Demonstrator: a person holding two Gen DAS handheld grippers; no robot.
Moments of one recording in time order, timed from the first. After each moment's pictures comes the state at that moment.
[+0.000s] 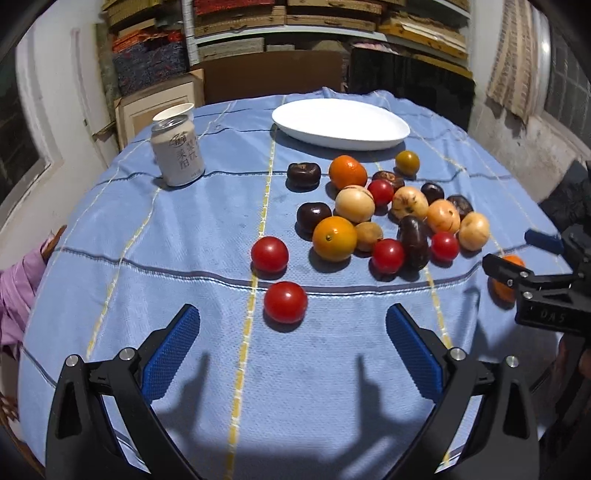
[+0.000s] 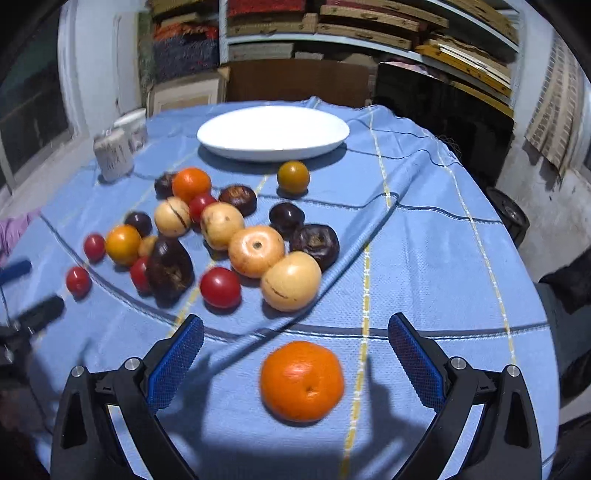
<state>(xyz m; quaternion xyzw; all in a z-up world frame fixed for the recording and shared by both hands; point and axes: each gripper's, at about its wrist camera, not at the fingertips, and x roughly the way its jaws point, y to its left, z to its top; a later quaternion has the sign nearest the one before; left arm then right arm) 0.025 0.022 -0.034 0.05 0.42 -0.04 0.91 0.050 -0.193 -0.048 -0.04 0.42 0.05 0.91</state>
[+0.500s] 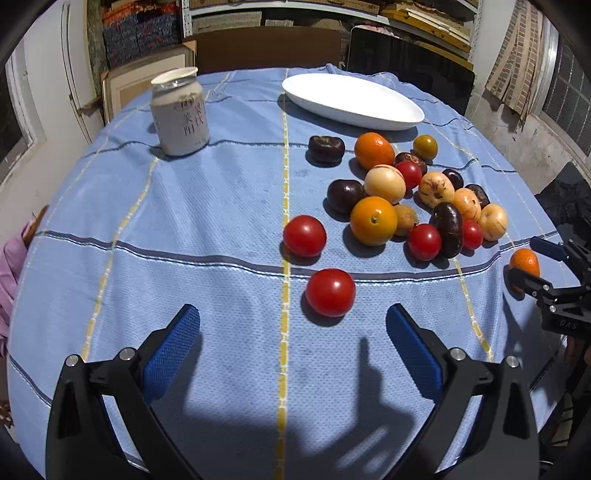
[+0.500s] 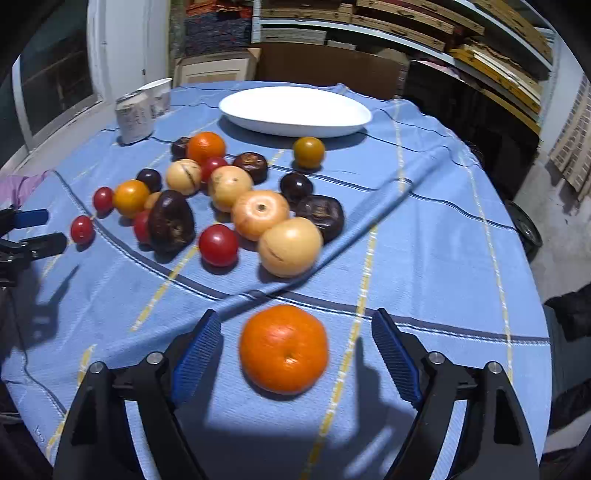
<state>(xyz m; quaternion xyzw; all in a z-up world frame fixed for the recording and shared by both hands) 0.050 0.061 -0.055 0.01 0.47 -0.07 0.88 0.043 -0.198 -0.058 -0.08 0.44 0.10 0.89</state>
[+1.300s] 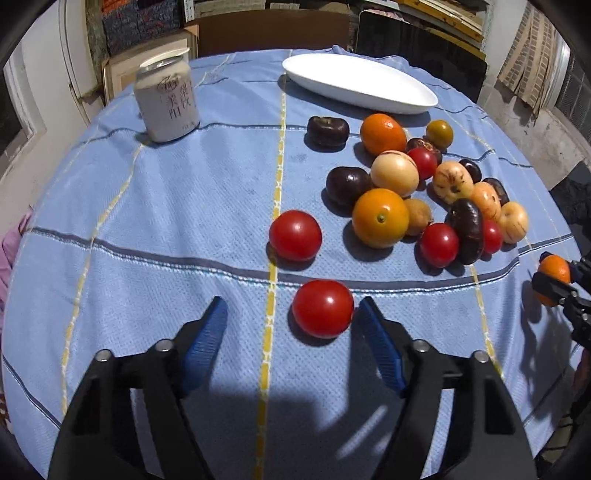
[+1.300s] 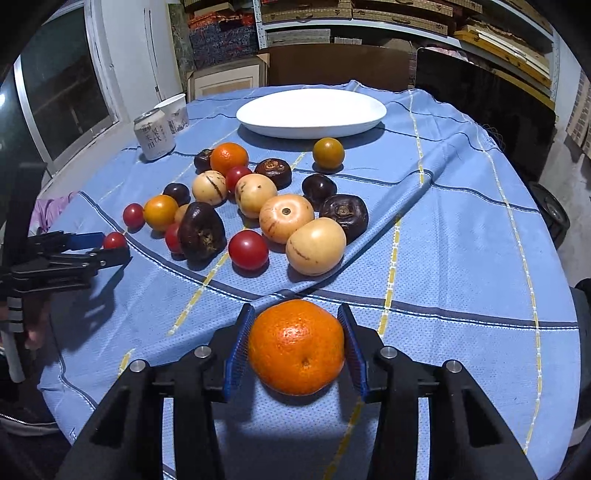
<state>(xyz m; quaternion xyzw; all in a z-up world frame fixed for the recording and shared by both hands) 0.071 0.042 -0.070 0.02 0.49 -0.05 0.87 0.037 -0.207 -0.052 -0.02 0.44 0.14 0.89</state>
